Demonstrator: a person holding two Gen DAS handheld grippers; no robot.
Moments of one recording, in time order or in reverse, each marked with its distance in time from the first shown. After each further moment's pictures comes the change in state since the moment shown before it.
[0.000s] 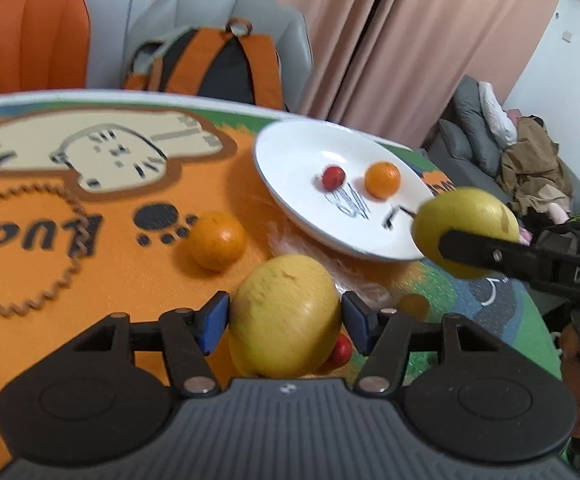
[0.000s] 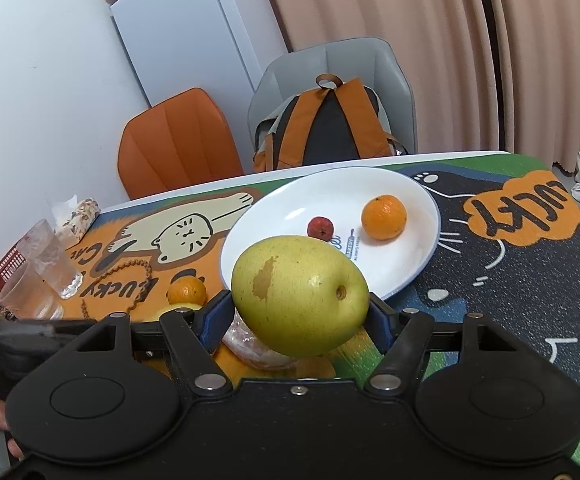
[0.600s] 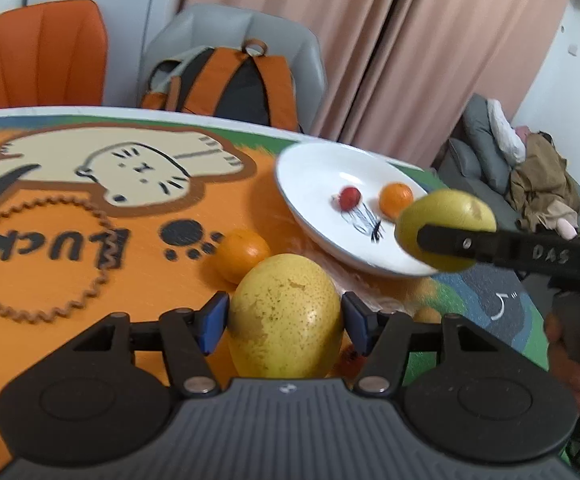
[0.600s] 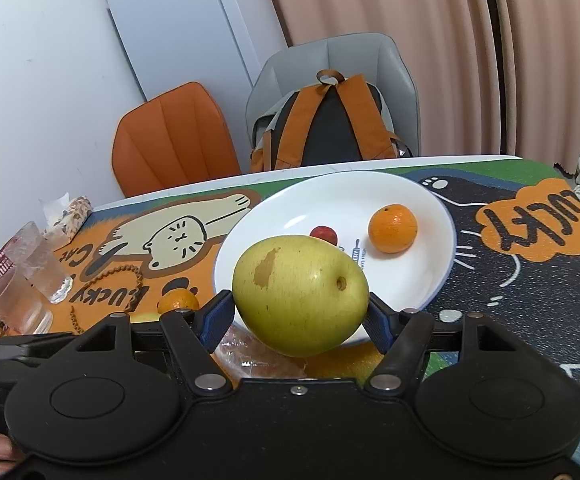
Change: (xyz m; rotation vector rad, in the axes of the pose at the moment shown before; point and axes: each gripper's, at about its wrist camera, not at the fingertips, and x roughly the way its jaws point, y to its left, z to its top) left arm -0.020 0.010 0.000 -0.004 -0.082 0.055; right arm 0.027 0.005 0.011 -0.010 0.021 -0.017
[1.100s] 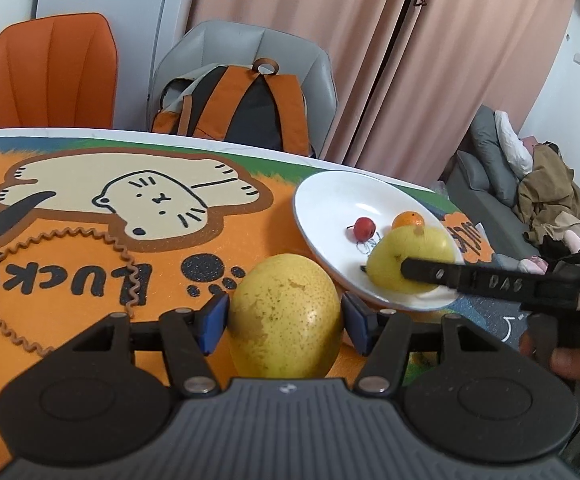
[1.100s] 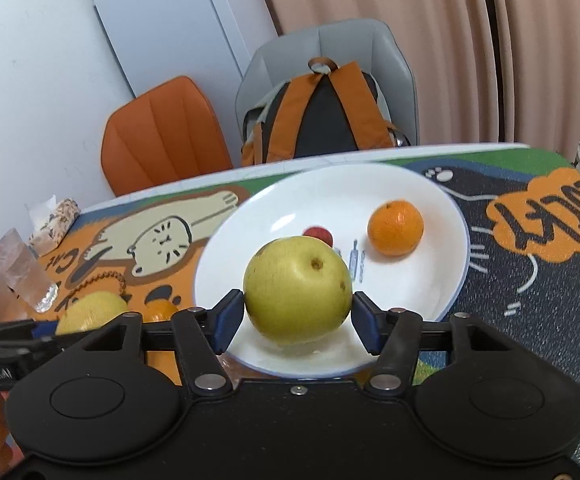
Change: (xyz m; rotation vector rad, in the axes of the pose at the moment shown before) left arm -0.004 0.005 0.021 -0.004 -0.028 0.013; right arm 0.028 -0.010 0.002 0.029 0.038 -0.016
